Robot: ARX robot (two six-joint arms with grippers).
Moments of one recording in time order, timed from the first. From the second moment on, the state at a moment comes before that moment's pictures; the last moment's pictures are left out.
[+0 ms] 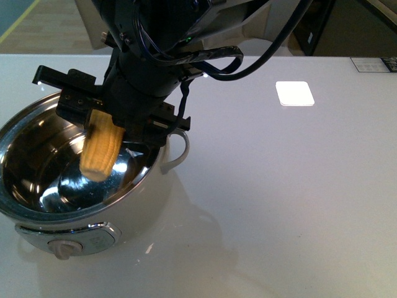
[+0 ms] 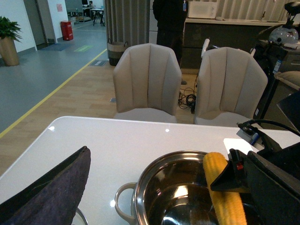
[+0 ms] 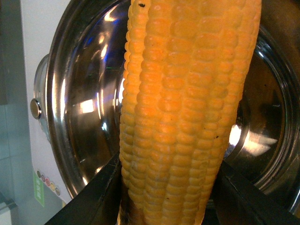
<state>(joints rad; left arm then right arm) 0.00 0.01 0.01 0.00 0.00 -0.01 0.74 2.31 1.57 -0.15 -0.24 0.71</state>
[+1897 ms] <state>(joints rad) 0.00 0.01 0.01 0.00 0.00 -0.01 0.29 1.05 0.42 0.22 0.15 0.18</state>
